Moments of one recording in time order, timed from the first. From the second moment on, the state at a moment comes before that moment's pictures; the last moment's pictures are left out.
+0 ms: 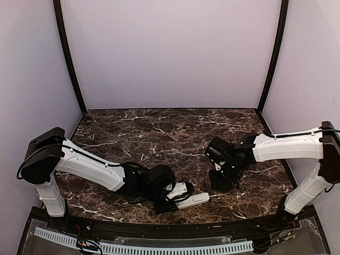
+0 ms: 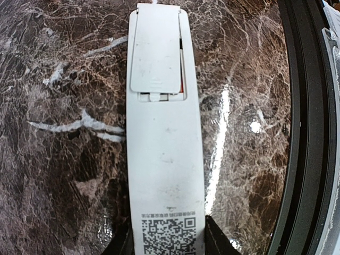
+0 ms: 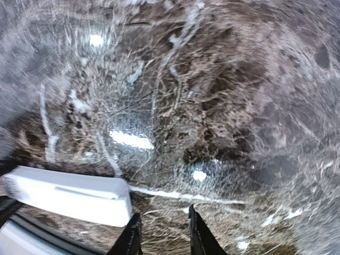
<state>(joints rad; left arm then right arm) -1.23 1.82 0.96 -0.14 0.12 0.07 0.96 1.54 0.96 -0.83 0.02 0.75</state>
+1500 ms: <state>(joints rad) -1.22 1.95 1.15 -0.04 0.21 0.27 0.71 1.50 0.57 -0.19 -0.69 0.65</state>
